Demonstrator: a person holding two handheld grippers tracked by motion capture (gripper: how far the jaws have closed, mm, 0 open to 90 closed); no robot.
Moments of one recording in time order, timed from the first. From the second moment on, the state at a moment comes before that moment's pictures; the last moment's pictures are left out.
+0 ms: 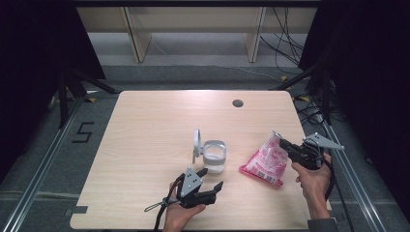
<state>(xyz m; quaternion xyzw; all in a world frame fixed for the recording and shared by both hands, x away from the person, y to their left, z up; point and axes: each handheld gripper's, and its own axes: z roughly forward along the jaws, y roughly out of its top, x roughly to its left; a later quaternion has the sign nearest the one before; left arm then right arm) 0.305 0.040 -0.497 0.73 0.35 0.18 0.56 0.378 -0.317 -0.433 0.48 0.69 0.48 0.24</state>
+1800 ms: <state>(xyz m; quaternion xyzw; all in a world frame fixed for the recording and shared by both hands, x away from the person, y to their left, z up) 0.309 0.058 -0.499 0.73 0.37 0.19 0.55 0.372 -0.343 -0.443 0.58 0.64 0.43 0.27</state>
